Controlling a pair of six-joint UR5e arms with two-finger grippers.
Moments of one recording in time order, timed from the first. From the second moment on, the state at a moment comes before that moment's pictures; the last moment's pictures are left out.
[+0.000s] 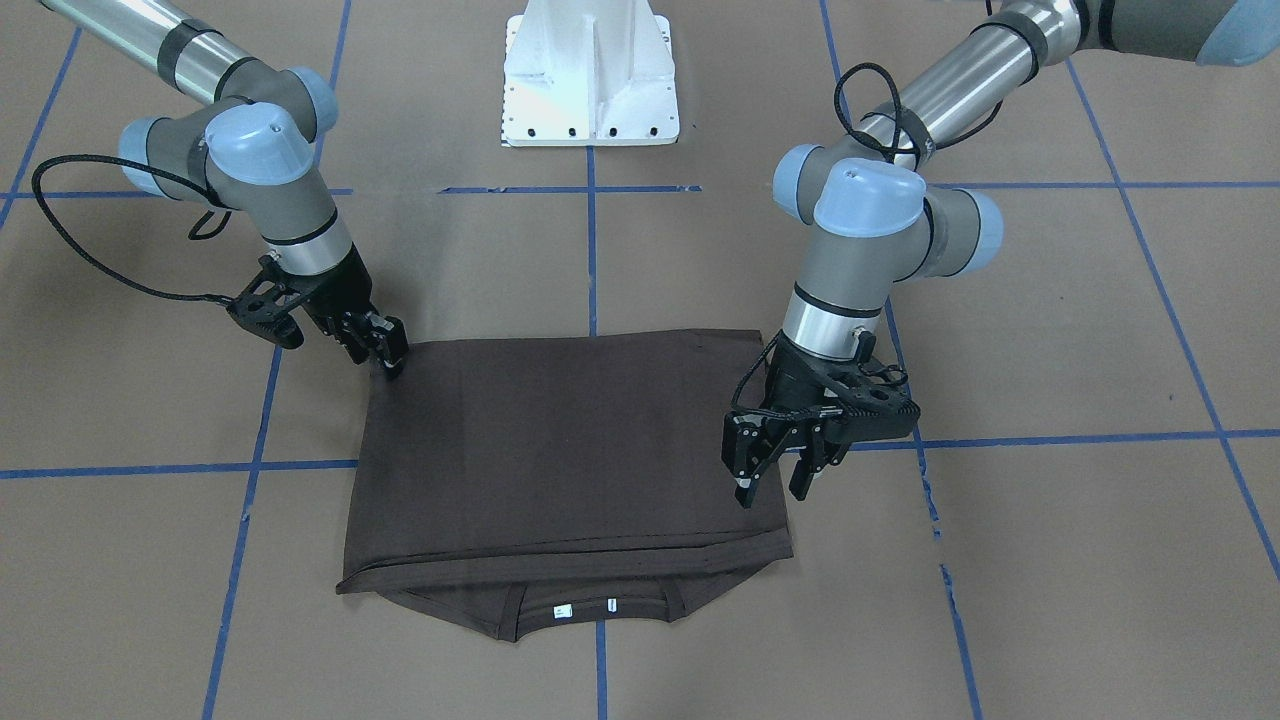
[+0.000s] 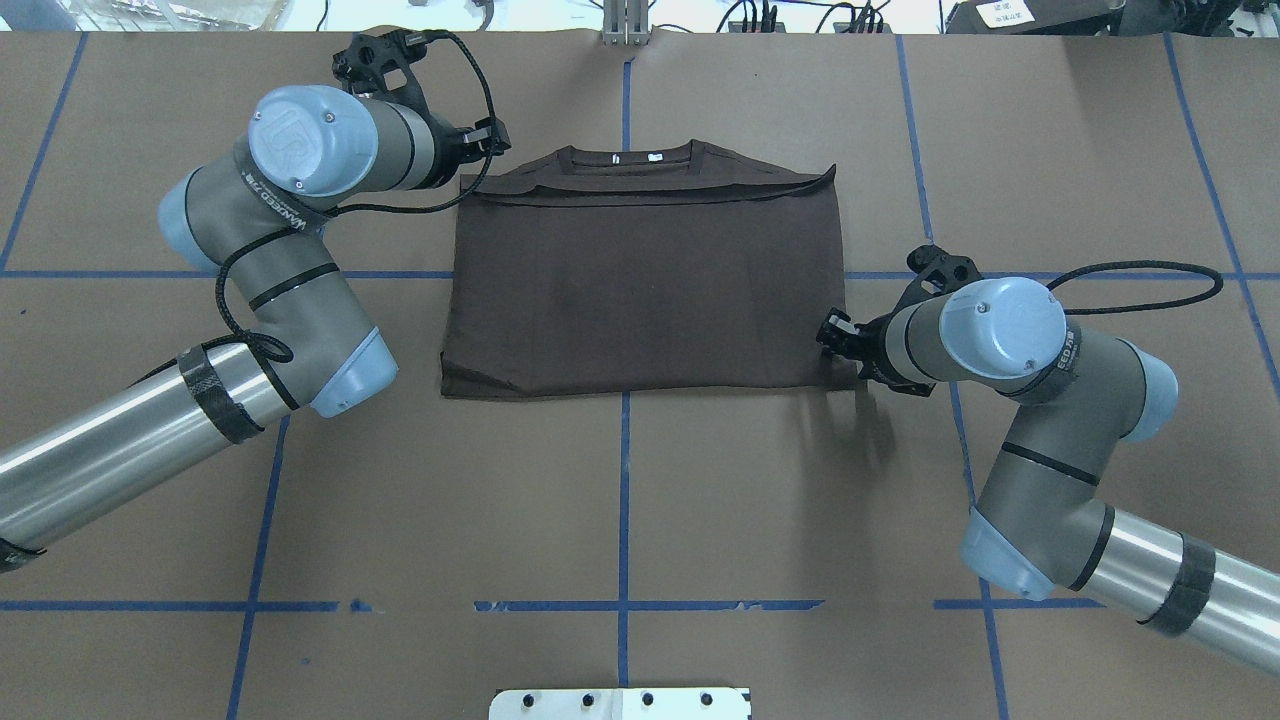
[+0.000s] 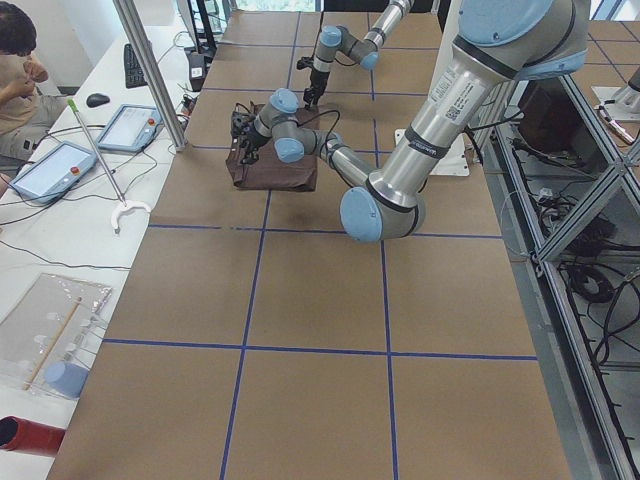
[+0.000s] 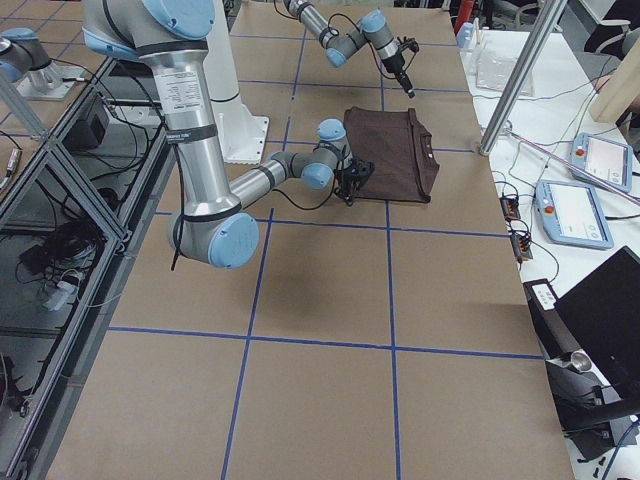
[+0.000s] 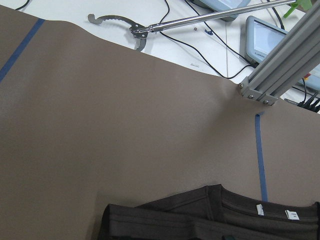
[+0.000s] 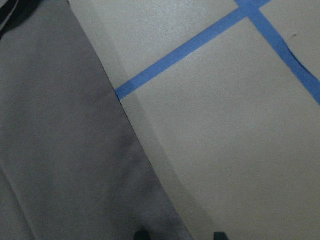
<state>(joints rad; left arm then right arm) -0.75 -2.24 -1.38 -2.20 -1.61 -1.38 0.58 -1.30 1.70 -1.08 1.74 1.75</state>
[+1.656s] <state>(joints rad) -0.75 -2.25 -1.56 -2.26 -1.86 -1.49 0.26 -1.74 2.24 -1.08 2.09 1.84</state>
